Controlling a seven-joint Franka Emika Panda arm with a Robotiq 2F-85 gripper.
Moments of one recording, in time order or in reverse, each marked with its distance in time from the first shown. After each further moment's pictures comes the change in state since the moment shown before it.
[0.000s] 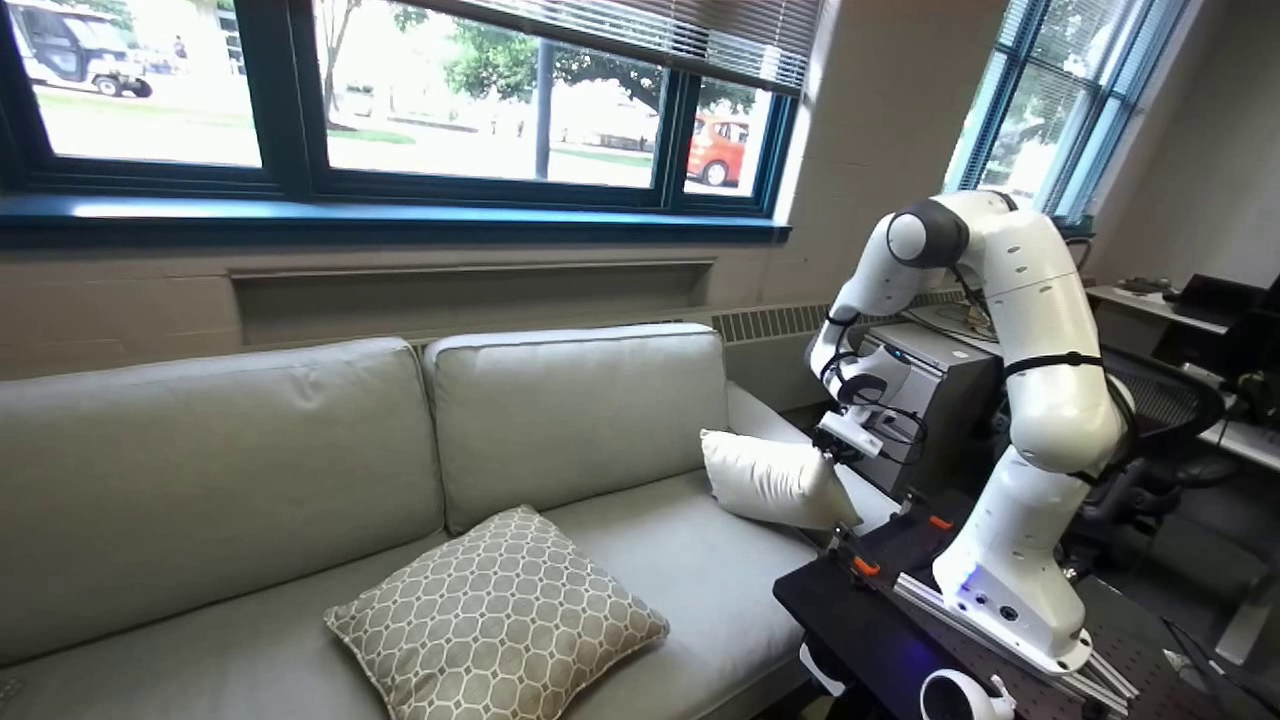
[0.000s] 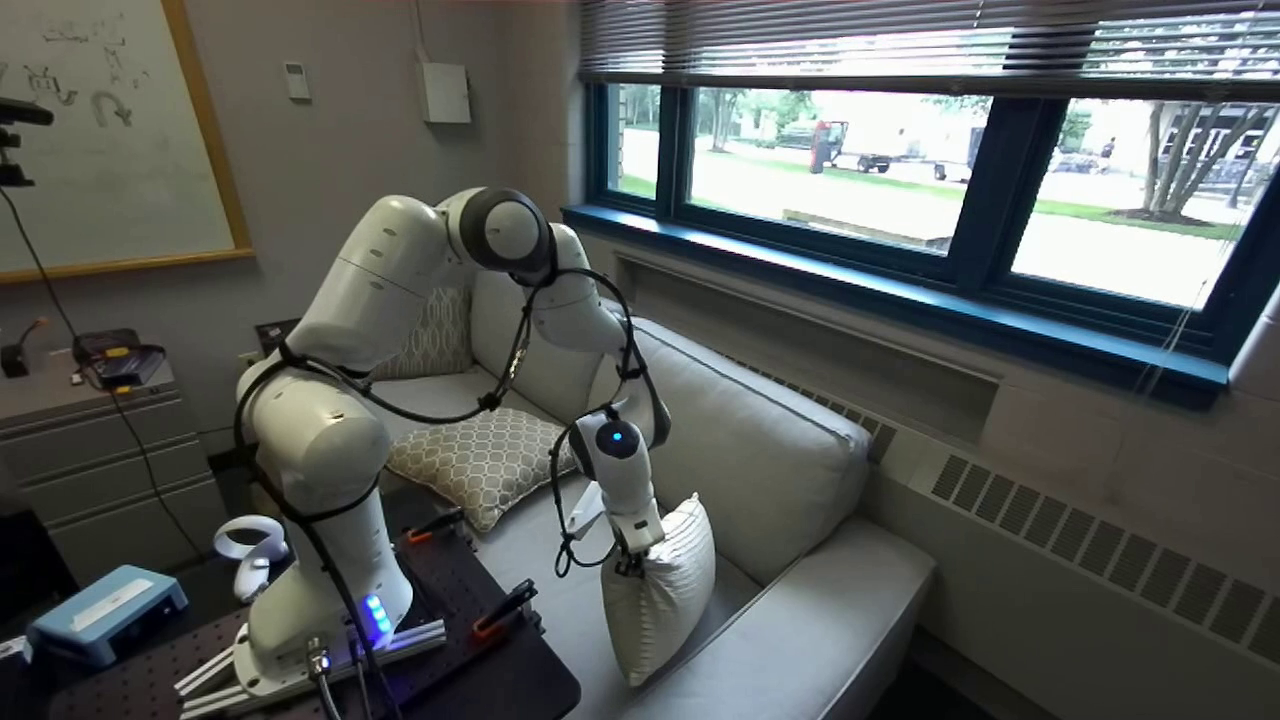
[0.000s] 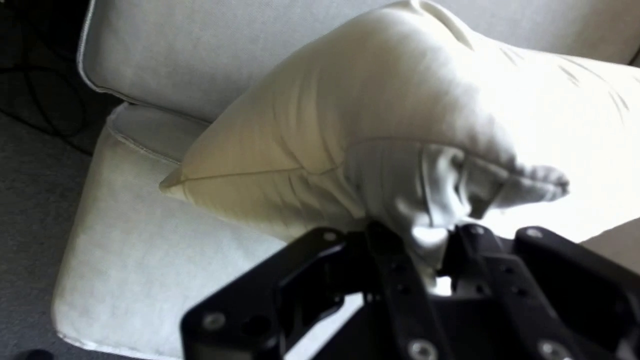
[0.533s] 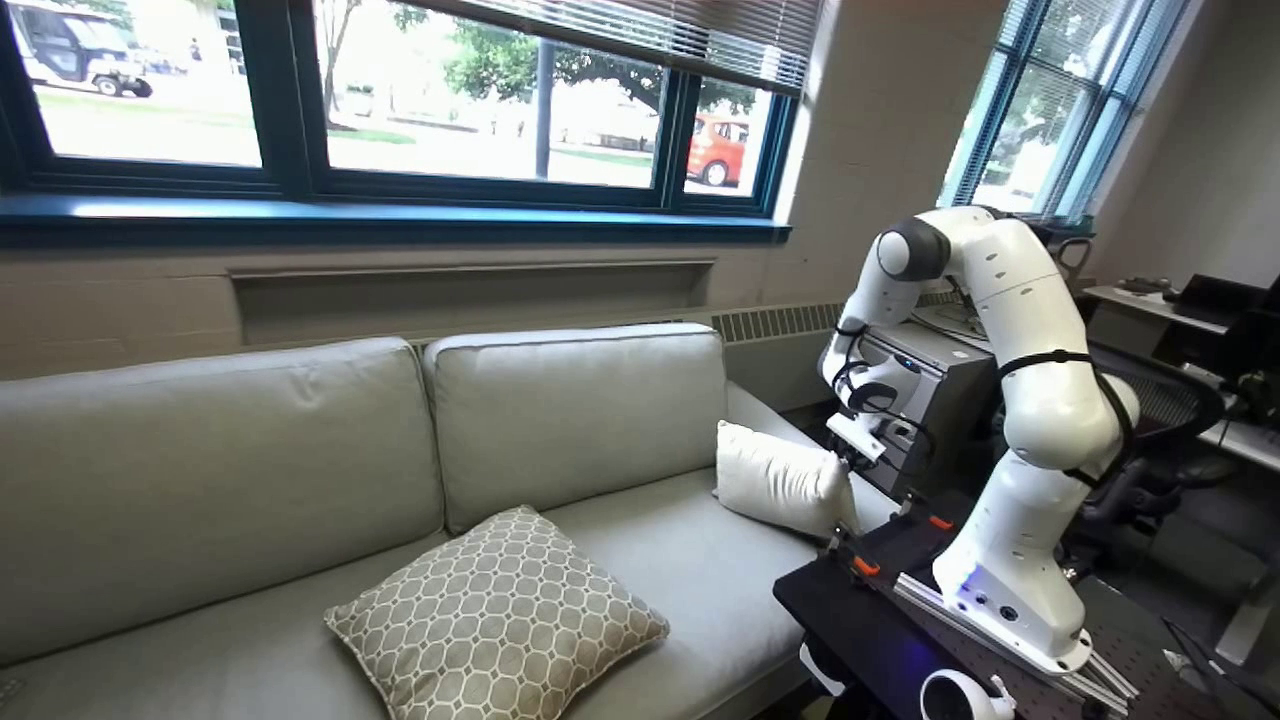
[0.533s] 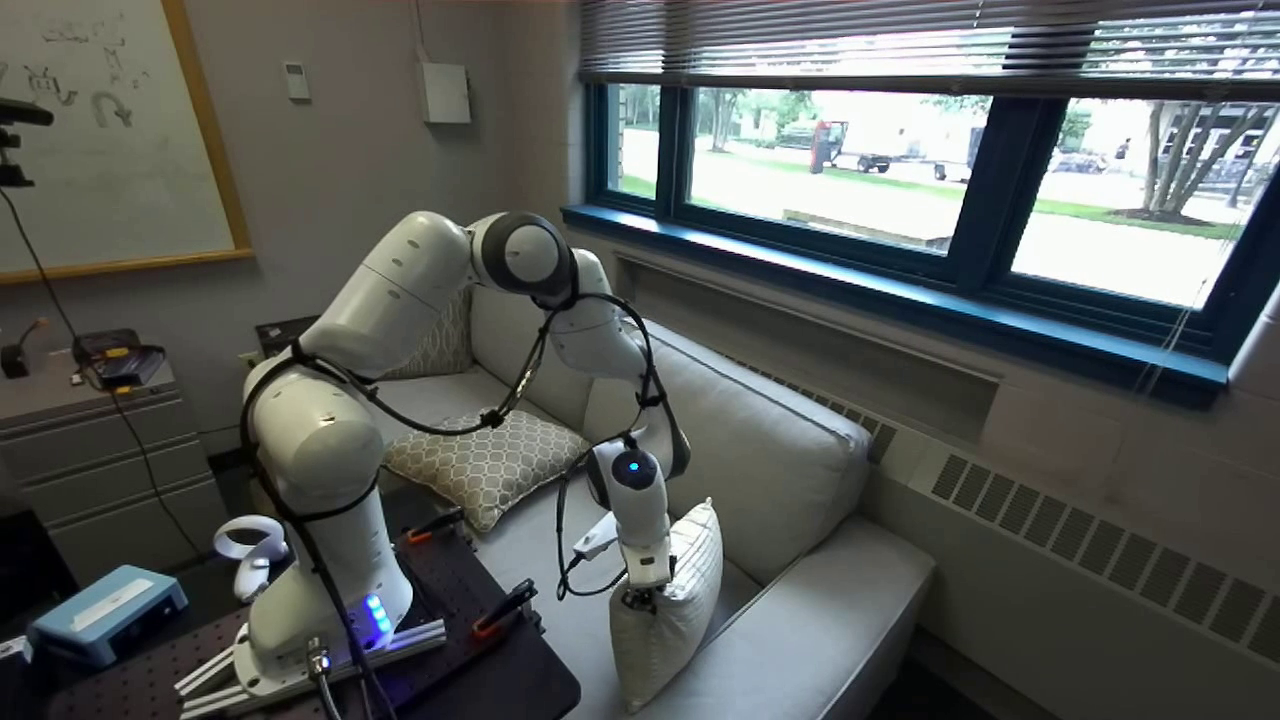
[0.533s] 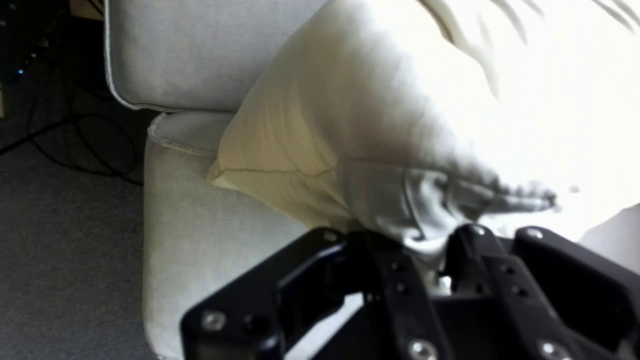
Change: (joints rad) arm -0.088 0.108 -0.029 0.077 -0.021 -0.027 0.221
